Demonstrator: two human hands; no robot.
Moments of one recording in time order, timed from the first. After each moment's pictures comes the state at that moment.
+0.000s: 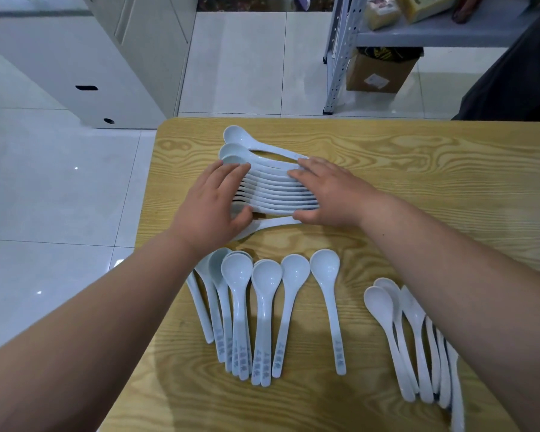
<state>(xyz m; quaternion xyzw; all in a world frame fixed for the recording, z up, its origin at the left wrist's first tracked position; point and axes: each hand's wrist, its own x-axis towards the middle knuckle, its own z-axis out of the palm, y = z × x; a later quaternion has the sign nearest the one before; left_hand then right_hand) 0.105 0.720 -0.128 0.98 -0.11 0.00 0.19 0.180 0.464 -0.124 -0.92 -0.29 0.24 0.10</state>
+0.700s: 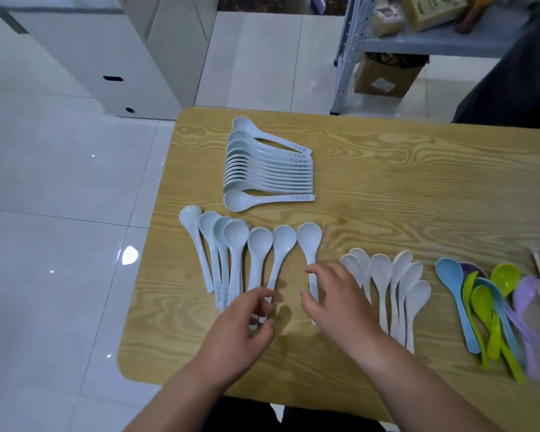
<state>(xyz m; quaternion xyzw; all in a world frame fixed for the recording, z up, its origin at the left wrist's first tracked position) -0.134 0.623 -0.096 0.86 0.08 -0.16 0.47 -0.053 0.421 -0.104 -0.91 -0.07 0.24 0.32</state>
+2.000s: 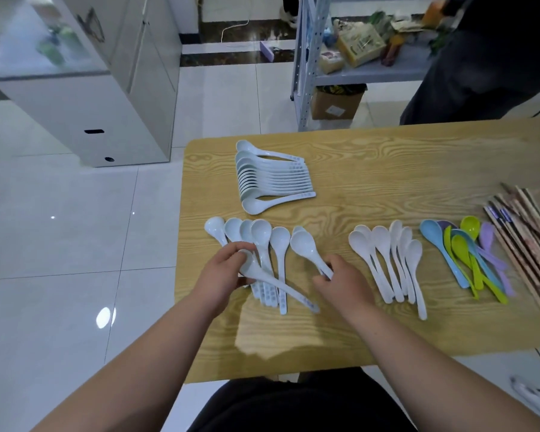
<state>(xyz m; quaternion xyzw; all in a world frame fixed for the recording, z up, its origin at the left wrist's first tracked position) -0.085 0.724 -0.052 0.66 0.25 -0.21 0.68 -0.101 0.486 -0.082 -0.91 0.14 0.21 0.32</state>
